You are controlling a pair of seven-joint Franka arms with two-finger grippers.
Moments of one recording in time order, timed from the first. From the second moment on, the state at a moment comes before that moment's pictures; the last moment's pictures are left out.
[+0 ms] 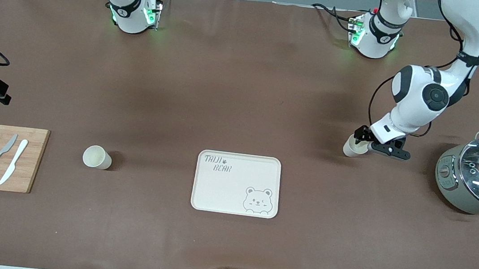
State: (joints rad) left arm -0.01 0.20 -0.13 -2.46 -0.06 2.75 0.14; right arm -0.13 0.18 0.08 -1.38 -0.03 1.63 -0.07
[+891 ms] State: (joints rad) left arm -0.01 0.23 -0.13 -2.47 -0.06 2.81 0.12; right arm -0.10 0.34 0.08 -1.40 -0.02 1.65 -0.05
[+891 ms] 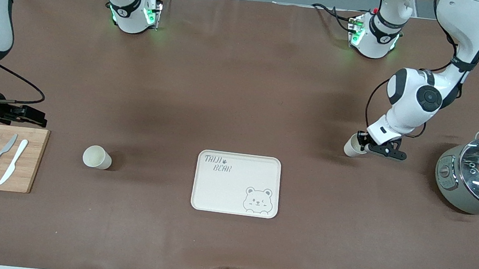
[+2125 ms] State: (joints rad) left arm -0.39 0.66 -0.15 -1.51 0.06 2.21 -0.77; right arm -0.11 0.57 0.08 -1.47 -0.04 1.95 -0.13
